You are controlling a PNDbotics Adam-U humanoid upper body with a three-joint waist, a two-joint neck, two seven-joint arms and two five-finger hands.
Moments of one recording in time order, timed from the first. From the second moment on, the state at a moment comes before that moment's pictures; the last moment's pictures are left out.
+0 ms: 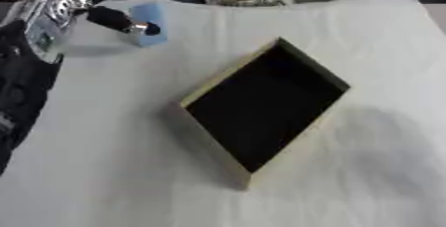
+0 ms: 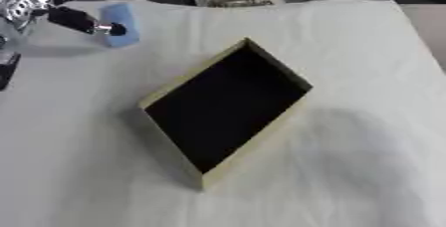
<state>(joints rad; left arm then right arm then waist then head) -1.40 0.45 -0.02 -0.69 -0.88 0.01 -0.45 -0.22 -0.32 -0.34 -1.98 -0.09 -0.13 -0.16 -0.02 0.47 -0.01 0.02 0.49</state>
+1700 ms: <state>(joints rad) -1.39 0.47 -0.02 -0.71 -0.78 0.06 -0.41 -0.22 -0.30 -0.35 -1.98 -0.09 -0.10 -0.20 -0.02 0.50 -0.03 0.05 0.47</state>
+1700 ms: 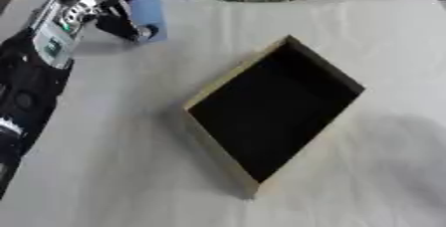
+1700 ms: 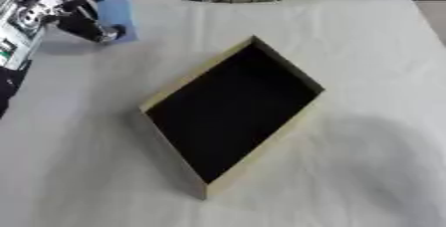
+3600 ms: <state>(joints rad) -1.20 0.34 -0.47 -1.37 -0.37 0.16 -0.42 -0.16 -0.34 -0.37 -1.98 -0.09 -0.07 -0.24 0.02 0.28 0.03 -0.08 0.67</state>
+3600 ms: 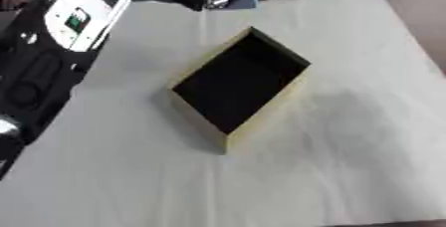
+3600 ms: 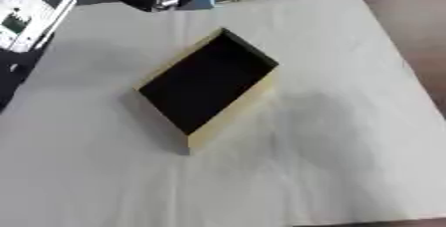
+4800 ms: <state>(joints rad) -0.98 0.30 -0.55 -1.42 -0.49 0.12 -0.43 -0.15 -0.33 -0.38 -1.98 -0.07 -0.07 -0.27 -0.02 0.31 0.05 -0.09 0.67</state>
